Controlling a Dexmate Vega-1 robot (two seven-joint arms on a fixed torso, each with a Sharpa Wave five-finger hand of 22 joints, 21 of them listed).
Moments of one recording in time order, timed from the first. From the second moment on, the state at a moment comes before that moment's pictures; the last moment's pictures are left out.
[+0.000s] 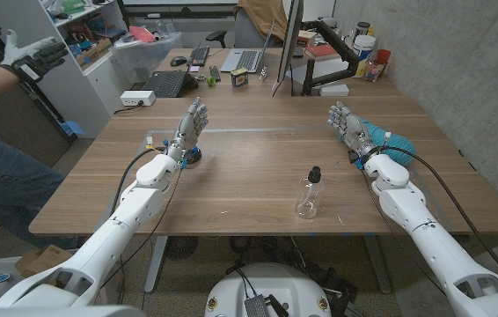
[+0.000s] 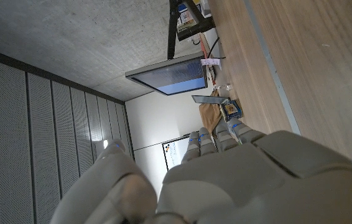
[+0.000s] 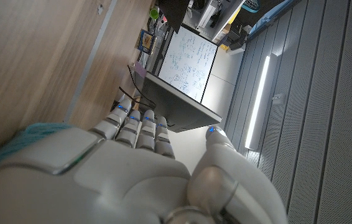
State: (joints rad) left arm 0.87 0.46 0.26 -1.38 -0.55 -0.19 -0.08; left_hand 0.24 -0.10 0.25 0.10 0.32 -0.02 0.03 0.20 0.18 -0.06 -0.04 0.20 0.19 -0.09 -0.01 0.19 0.18 -0.06 -0.04 0.19 0.17; right arm -0.91 -0.40 -0.15 -1.40 0.41 0.21 0.15; right_hand 0.23 0.09 0.27 -0.03 0.19 0.14 0.04 0.19 0.18 0.16 0.07 0.21 0.18 0.10 0.03 0.19 0.18 0.12 -0.02 0.28 0.18
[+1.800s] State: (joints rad) left arm 0.87 0.46 0.27 -1.40 -0.53 -0.17 -0.08; left_hand 0.26 -0.08 0.25 0.10 0.32 -0.02 0.03 0.20 0.18 -0.06 -0.04 0.20 0.19 -0.09 -0.01 0.19 0.18 -0.07 -0.03 0.19 0.18; right arm -0.96 -0.42 -0.10 -1.46 0.43 0.32 0.24; right_hand 0.23 0.08 0.26 -0.04 0.19 0.15 0.02 0.19 0.18 0.18 0.07 0.21 0.18 0.10 0.04 0.19 0.18 0.14 0.00 0.27 0.18
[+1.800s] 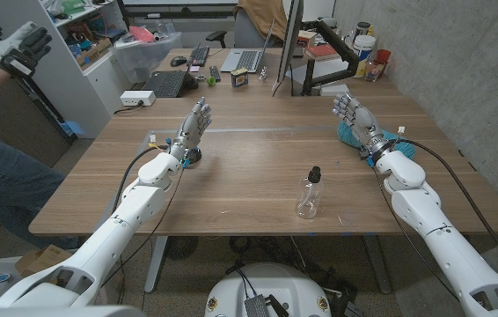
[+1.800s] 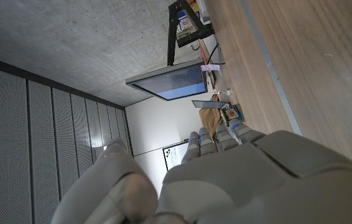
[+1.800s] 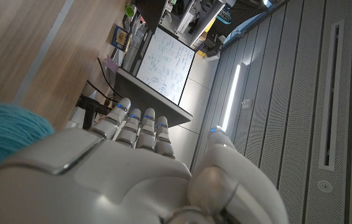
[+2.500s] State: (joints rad) left arm 0.86 0.47 0.27 -1.40 -0.53 -0.16 -0.09; left_hand 0.26 -0.08 0.24 0.10 0.32 -0.02 0.03 0.20 0.18 -0.06 -0.04 0.20 0.19 -0.09 -0.01 0.19 0.18 -0.07 -0.03 0.19 0.18; right arm -0.96 -0.40 -0.09 -1.43 0.41 0.43 0.25; right_hand 0.23 0.05 0.25 -0.05 0.19 0.17 0.00 0.20 0.18 0.20 0.06 0.22 0.18 0.12 0.02 0.19 0.18 0.15 0.01 0.26 0.18
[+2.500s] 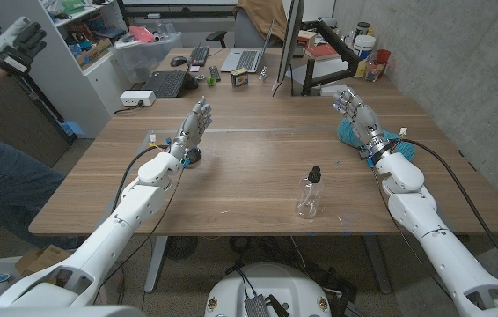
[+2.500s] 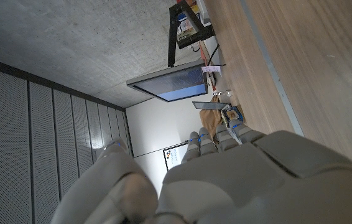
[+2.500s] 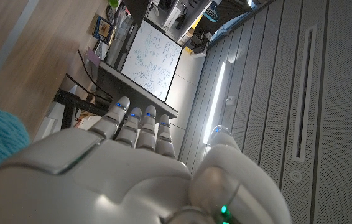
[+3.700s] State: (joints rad) left arm 0.84 0.47 0.28 -1.40 -0.53 -0.16 -0.09; left_hand 0.26 -0.08 0.23 0.10 0.32 -0.02 0.03 0.20 0.18 -0.06 -0.04 0.20 0.19 -0.09 -0.01 0.19 0.18 -0.07 -0.04 0.19 0.18; right arm -0.98 -0.39 -0.08 -1.43 0.39 0.53 0.24; right_hand 0.25 0.04 0.25 -0.07 0.19 0.20 -0.01 0.21 0.18 0.24 0.05 0.23 0.18 0.15 0.02 0.19 0.18 0.16 -0.01 0.26 0.18
